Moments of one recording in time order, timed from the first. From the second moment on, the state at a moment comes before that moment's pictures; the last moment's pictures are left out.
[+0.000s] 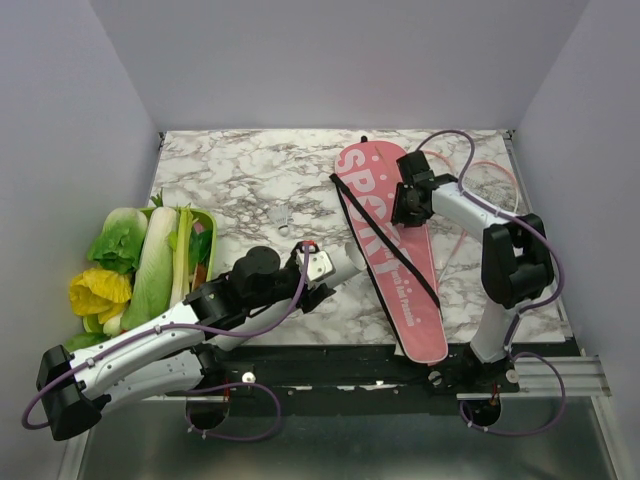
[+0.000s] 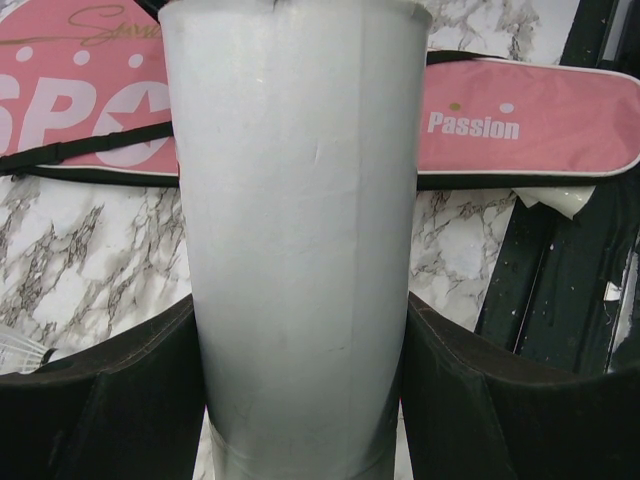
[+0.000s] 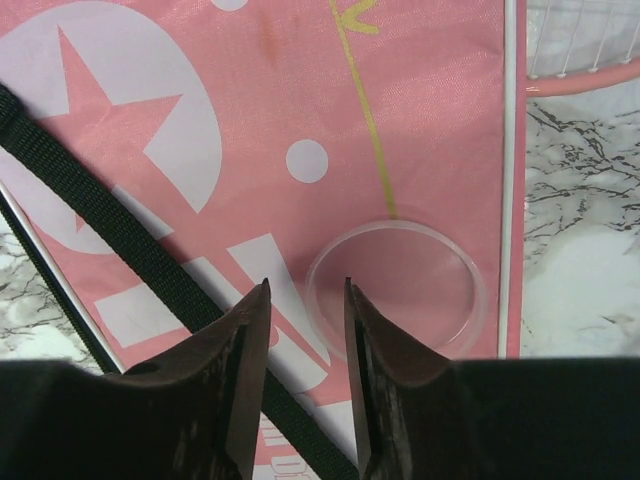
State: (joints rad) left arm -0.97 0.85 0.66 -0.14 0.14 0.17; right arm 0.34 1.85 1.35 -0.59 0.13 0.47
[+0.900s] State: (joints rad) left arm -0.98 0.76 0.66 -0.19 0.04 0.24; right arm 0.62 1.28 0.96 -0.62 -0.20 0.53
